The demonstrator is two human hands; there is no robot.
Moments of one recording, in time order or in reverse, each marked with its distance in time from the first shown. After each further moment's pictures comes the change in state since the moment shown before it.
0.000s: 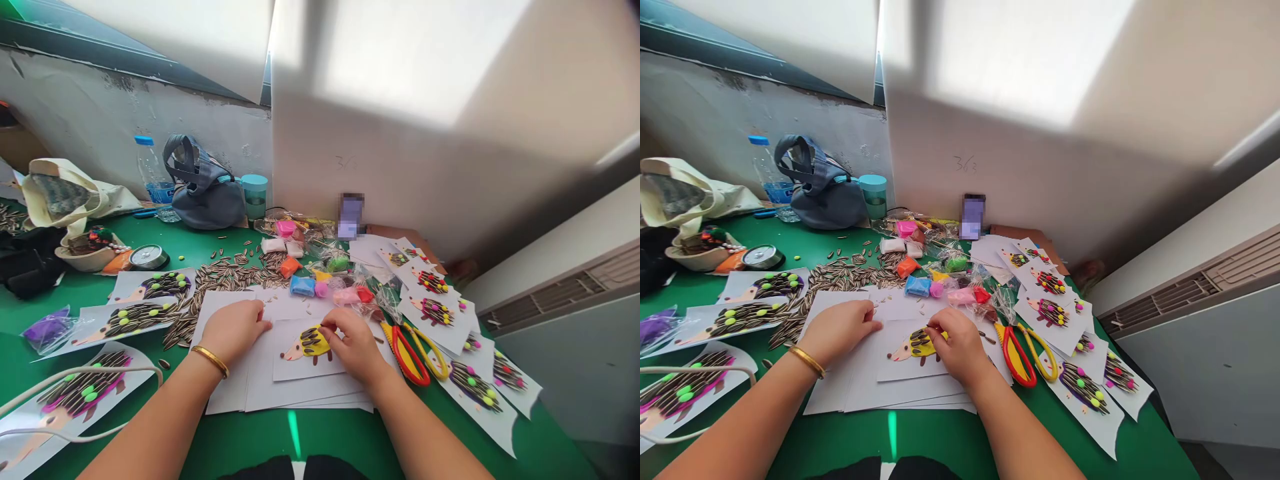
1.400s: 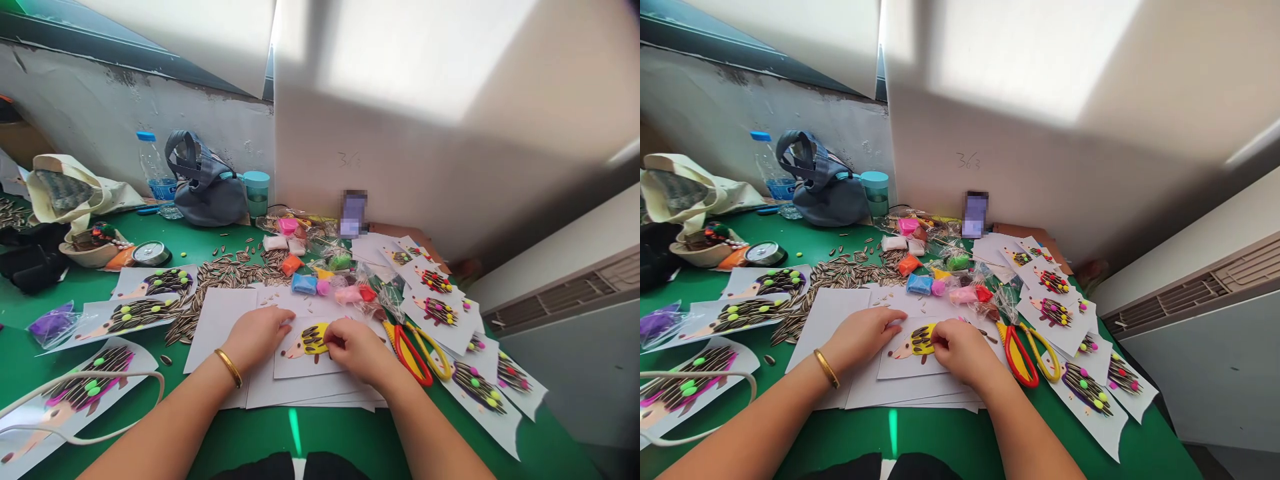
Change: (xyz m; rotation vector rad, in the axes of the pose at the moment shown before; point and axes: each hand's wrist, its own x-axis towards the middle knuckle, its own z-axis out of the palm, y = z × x) left_hand -0.004 0.025 0.028 -0.137 0.034 0.280; right_hand -0.001 -0.009 -0.015 -0.164 -0.393 0.263
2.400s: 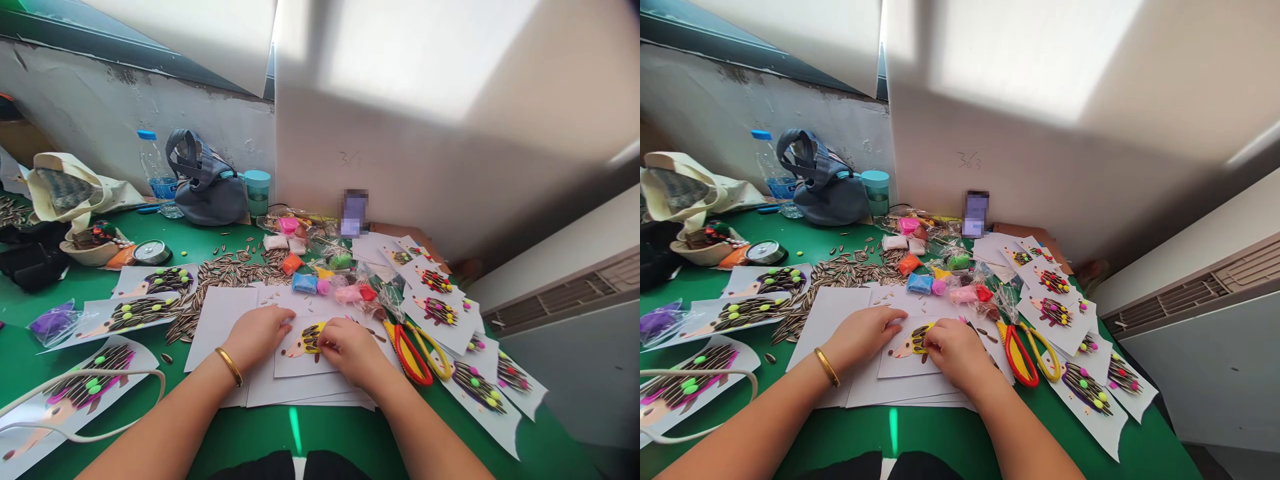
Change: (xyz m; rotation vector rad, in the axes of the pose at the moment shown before) left_hand 0.000 0.000 -0.001 -0.025 0.007 -0.007; right_hand 0.002 0.000 0.014 -0.062 0.091 -0.188
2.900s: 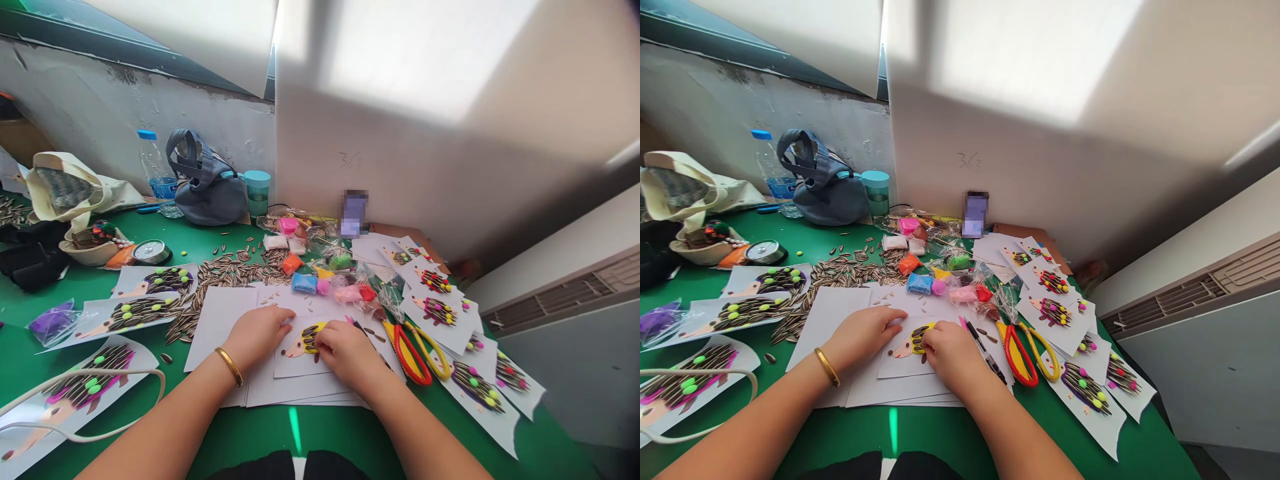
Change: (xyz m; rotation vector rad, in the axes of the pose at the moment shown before) left_hand 0.000 0.000 0.001 0.013 -0.005 0.001; right_hand 0.004 -0.012 0.002 -0.097 -0.067 0.066
